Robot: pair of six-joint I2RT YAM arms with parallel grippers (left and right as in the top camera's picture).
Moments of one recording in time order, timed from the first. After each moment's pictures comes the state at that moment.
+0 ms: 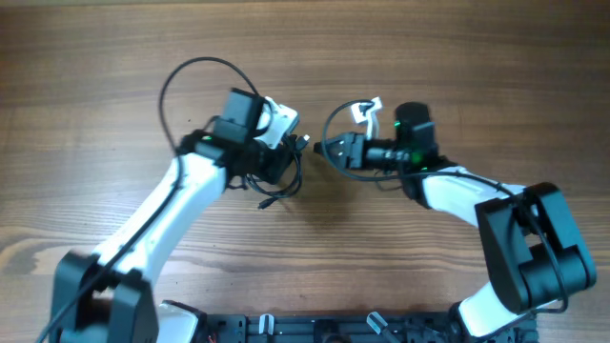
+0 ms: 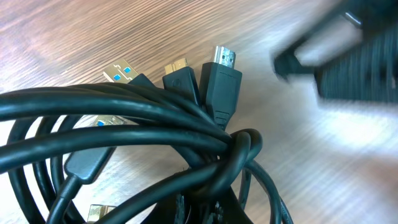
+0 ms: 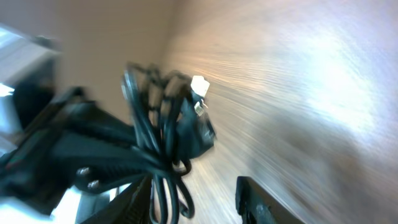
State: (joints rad) left arm -0.35 1.51 1.05 -0.64 0.34 0.14; right arm 0.28 1.77 0.72 0.58 -1.02 0.72
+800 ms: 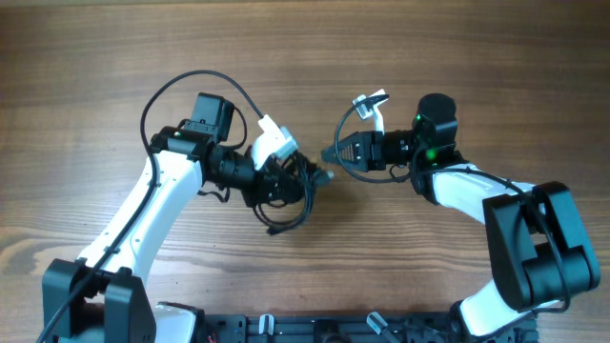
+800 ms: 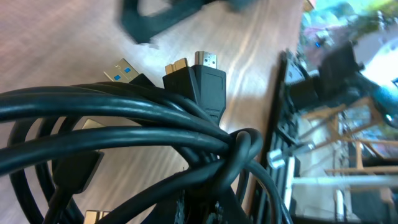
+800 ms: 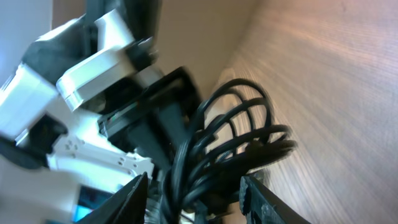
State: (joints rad) left arm -0.24 1.52 1.05 -0.95 0.92 0.62; right arm 0.24 1.77 0.72 0.76 -1.40 0.90
